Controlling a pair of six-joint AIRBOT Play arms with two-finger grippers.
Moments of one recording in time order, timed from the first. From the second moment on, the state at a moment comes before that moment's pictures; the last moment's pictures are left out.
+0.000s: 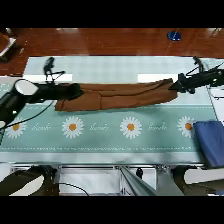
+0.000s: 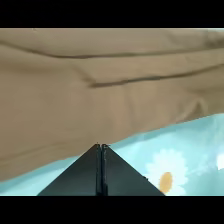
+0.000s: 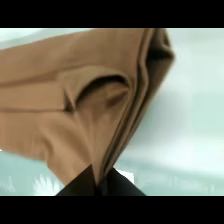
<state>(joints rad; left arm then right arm) -0.23 -1.17 0.87 0.80 -0.74 -1.38 -0.32 -1.57 1.33 -0.91 1.36 1.27</state>
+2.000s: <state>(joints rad) -0.26 -0.57 0.77 1.15 -1.00 -1.69 0.45 -1.53 1.52 -0.90 1.13 1.46</state>
